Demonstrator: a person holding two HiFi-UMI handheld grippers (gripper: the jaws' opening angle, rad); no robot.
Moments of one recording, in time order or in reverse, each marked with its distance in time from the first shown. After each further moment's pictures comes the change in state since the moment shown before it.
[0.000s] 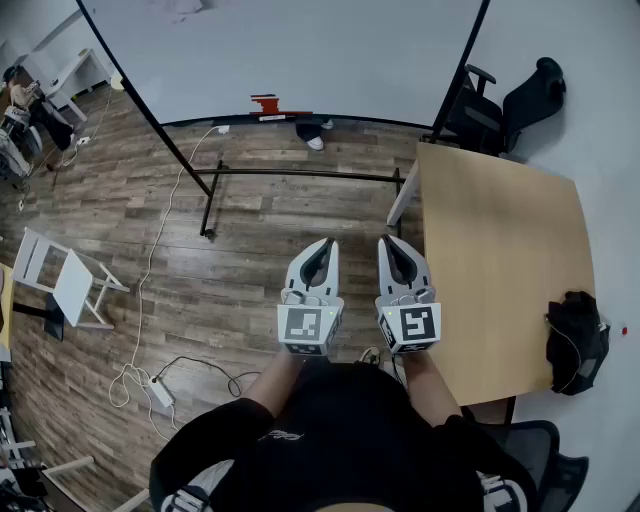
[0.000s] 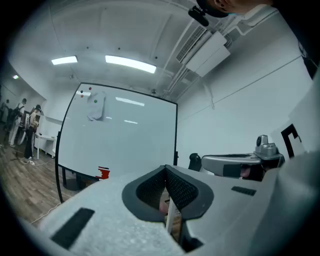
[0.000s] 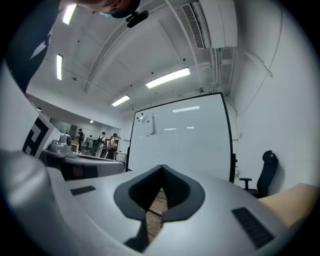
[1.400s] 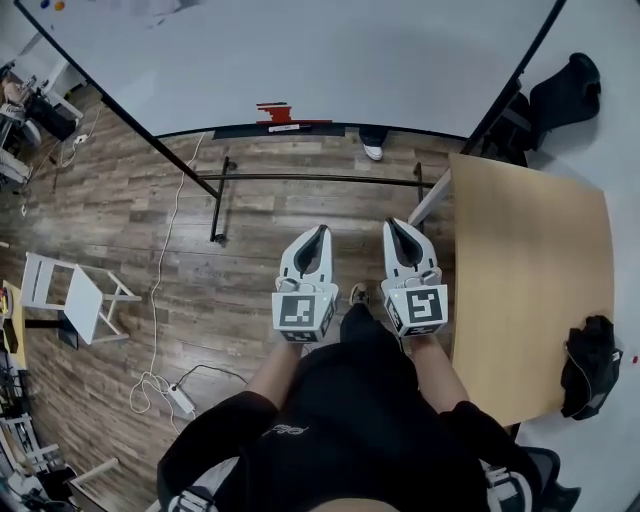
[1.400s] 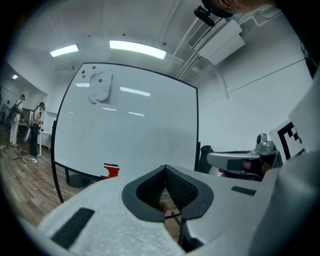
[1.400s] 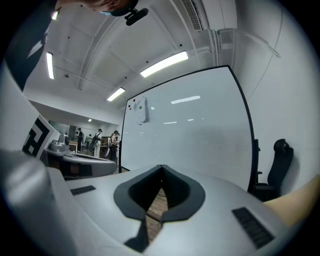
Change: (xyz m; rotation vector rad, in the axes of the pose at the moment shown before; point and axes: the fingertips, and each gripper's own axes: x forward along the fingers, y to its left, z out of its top) left arm 0.157 0.166 -0.033 -0.043 0.097 0.066; right arm 0.221 -0.038 -0.051 0.042 0.060 0.026
